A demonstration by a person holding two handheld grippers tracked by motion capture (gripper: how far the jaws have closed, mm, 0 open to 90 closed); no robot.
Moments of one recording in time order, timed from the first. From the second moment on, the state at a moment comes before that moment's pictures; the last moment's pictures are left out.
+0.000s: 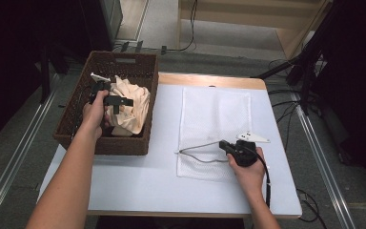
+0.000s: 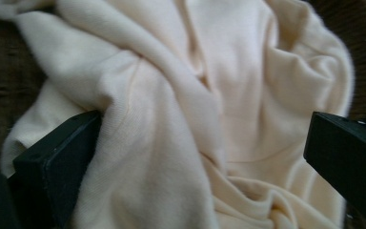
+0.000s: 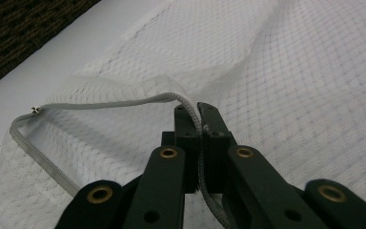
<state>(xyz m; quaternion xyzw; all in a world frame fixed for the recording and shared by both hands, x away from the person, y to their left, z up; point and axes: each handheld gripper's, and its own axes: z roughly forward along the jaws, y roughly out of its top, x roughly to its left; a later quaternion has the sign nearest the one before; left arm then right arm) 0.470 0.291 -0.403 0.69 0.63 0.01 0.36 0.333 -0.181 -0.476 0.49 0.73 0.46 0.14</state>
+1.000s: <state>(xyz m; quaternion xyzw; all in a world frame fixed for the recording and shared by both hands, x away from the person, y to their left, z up) 0.478 0.223 -0.431 0.81 0.56 0.14 0.14 0.334 -0.176 -0.482 0.48 0.74 0.45 0.14</state>
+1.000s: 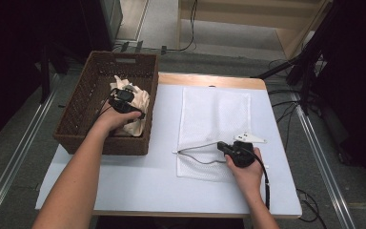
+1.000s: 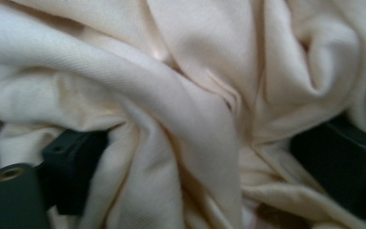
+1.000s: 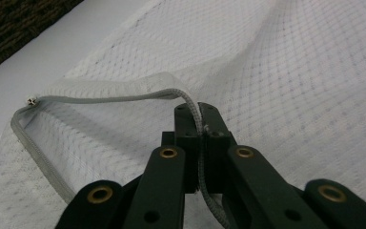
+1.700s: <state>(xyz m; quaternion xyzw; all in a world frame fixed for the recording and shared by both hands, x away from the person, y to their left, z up) 0.485 0.245 -0.421 0.78 0.60 0.09 0.15 0.333 -0.177 -0.485 0.48 0.74 0.44 0.14</state>
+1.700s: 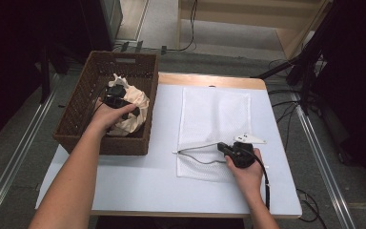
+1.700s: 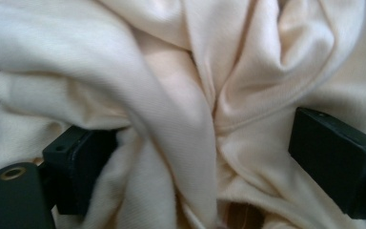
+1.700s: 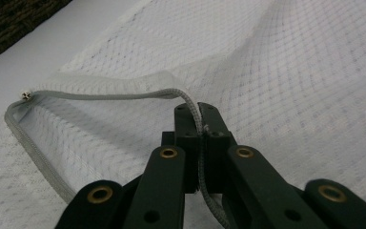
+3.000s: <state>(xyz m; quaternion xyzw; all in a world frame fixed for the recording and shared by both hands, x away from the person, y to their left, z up) 0.455 0.276 -0.362 0.72 0.58 0.21 0.31 0.329 -0.177 -0.485 0.48 0.74 0.45 0.15</state>
